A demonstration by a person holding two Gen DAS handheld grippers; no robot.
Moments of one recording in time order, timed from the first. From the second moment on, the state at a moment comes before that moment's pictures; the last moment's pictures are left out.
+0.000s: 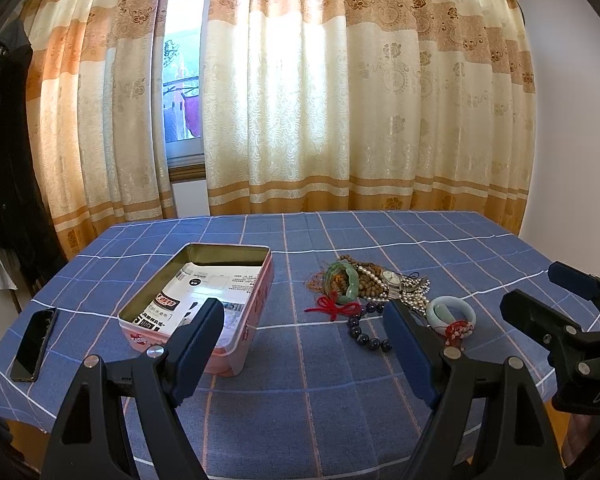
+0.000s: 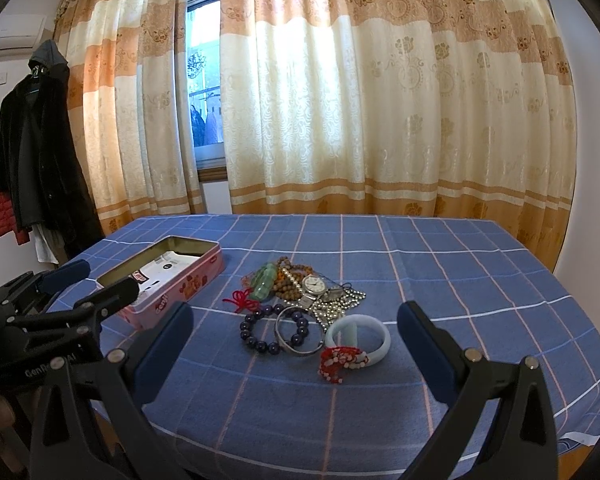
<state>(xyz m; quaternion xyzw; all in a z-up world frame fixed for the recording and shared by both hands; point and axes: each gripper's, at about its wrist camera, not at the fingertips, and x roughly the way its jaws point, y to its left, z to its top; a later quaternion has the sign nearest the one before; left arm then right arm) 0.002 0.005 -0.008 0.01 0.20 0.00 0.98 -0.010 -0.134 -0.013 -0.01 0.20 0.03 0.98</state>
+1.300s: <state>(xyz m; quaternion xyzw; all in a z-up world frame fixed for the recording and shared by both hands) 0.005 0.014 -0.007 0.00 0.20 0.00 0.98 -0.008 -0.132 -0.018 -0.01 0.21 0.03 0.98</state>
